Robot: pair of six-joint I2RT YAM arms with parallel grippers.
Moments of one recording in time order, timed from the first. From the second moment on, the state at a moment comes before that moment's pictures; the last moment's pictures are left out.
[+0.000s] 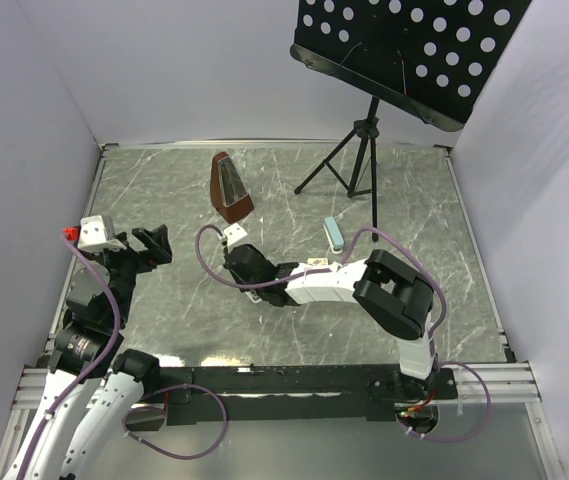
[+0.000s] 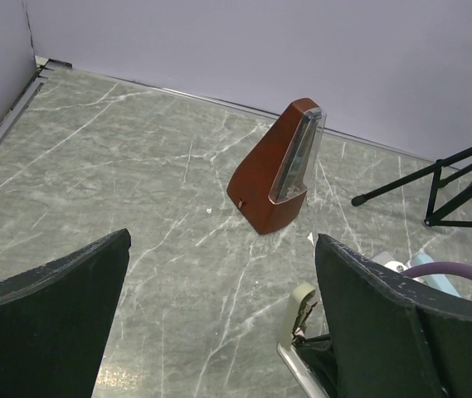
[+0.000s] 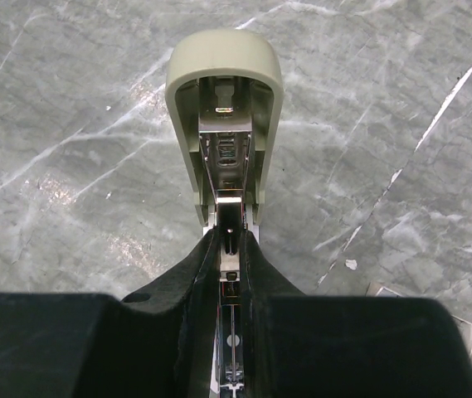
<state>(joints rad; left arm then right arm) -0.32 0.39 0.68 -0.29 -0.34 -0.31 1.08 1.92 1.16 0.09 0.36 0.27</state>
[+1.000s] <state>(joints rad) -0.32 0.38 0.68 -0.29 -0.34 -0.31 0.93 1.51 1.06 -0.05 0.28 0.33</state>
